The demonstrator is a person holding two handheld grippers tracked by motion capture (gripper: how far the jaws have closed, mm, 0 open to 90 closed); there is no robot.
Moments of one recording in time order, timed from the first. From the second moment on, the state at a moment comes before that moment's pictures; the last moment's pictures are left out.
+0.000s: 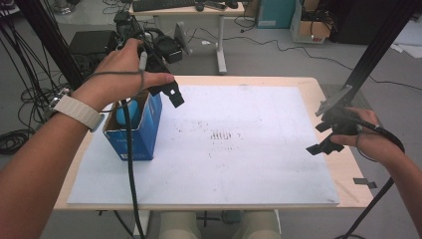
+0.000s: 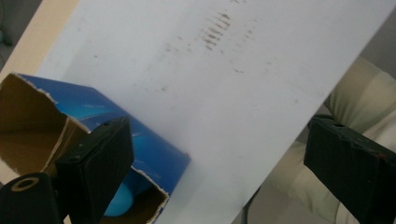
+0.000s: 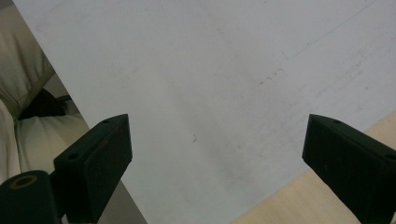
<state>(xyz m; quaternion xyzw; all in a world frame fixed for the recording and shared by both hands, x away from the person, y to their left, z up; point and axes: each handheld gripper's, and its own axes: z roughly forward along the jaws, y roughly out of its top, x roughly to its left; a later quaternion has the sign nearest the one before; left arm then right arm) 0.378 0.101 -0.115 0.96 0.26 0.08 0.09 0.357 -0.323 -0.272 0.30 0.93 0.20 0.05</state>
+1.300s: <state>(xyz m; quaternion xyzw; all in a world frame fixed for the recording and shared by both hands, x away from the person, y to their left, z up) 0.333 0.082 -0.125 0.98 0.16 0.07 0.09 0.358 -0.317 -0.269 0.30 0.93 0.20 0.05</state>
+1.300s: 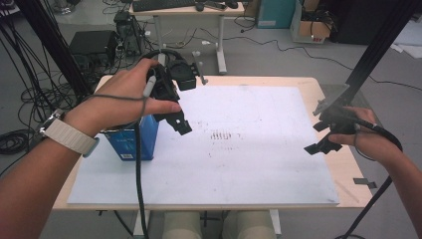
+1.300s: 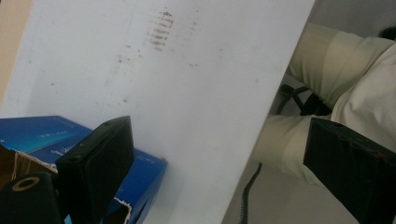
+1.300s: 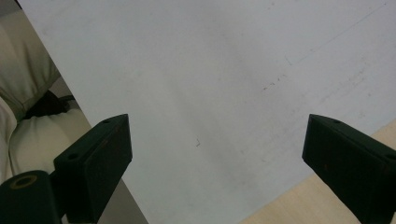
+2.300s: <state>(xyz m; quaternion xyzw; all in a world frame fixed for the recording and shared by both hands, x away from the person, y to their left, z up) 0.333 0.085 -0.127 0.98 0.16 0.07 0.09 0.354 -0.316 -0.269 0.30 0.93 0.21 0.05</state>
